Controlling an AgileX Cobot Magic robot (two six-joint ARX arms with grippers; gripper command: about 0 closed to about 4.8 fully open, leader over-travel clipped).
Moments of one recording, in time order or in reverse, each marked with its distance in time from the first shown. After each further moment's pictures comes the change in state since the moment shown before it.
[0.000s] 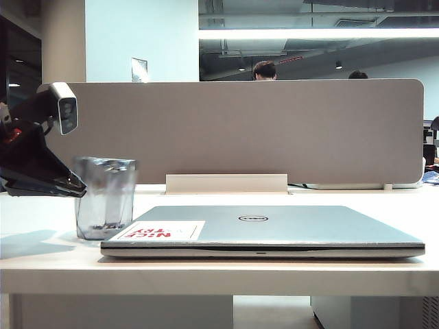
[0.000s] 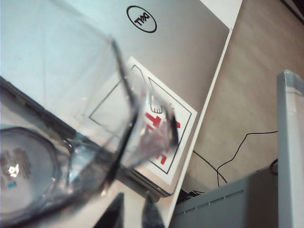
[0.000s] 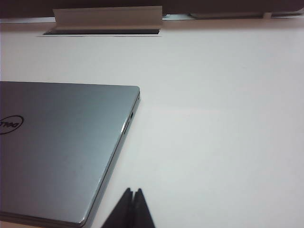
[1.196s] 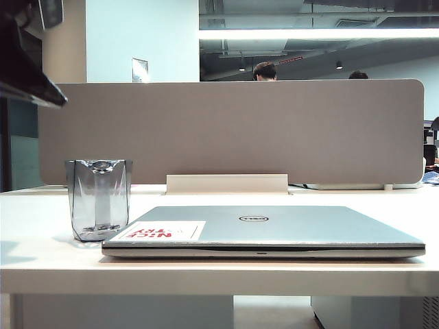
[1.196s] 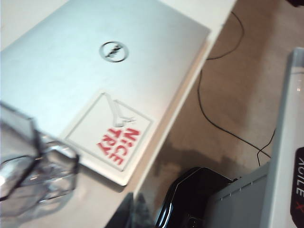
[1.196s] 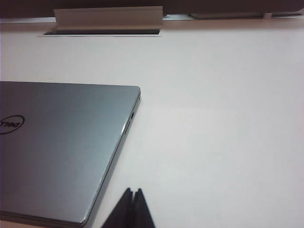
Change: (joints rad) left arm -0.072 -0.491 -0.036 -0.157 -0.176 -0.040; right arm 0.000 0.000 0.000 0.000 0.000 0.000
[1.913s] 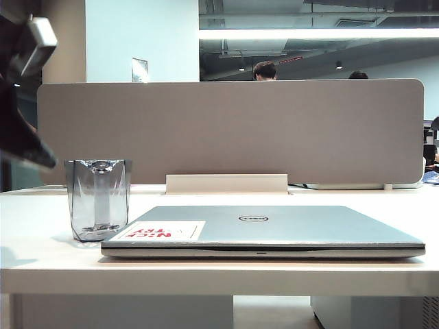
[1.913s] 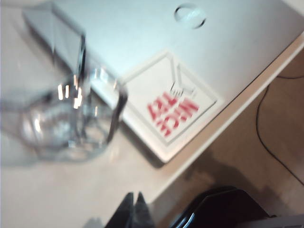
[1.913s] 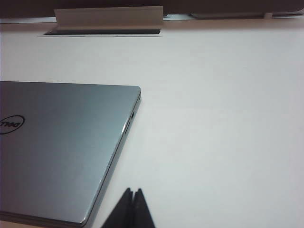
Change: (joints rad) left arm -0.095 -0.213 -0.414 0.527 -0.311 -0.470; right arm 0.000 0.000 0.000 0.000 -0.002 0.000
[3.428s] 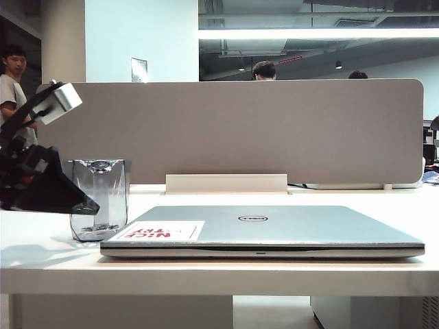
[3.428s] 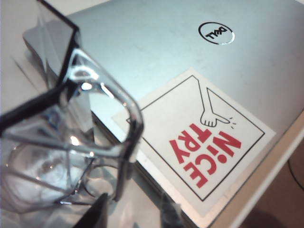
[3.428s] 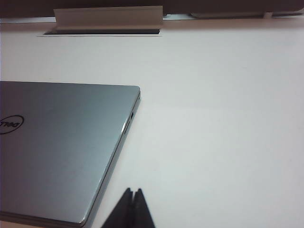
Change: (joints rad) left arm -0.096 0.293 -0.220 0.775 -0.077 -0.116; right arm 0.000 0.000 0.000 0.000 0.000 0.000
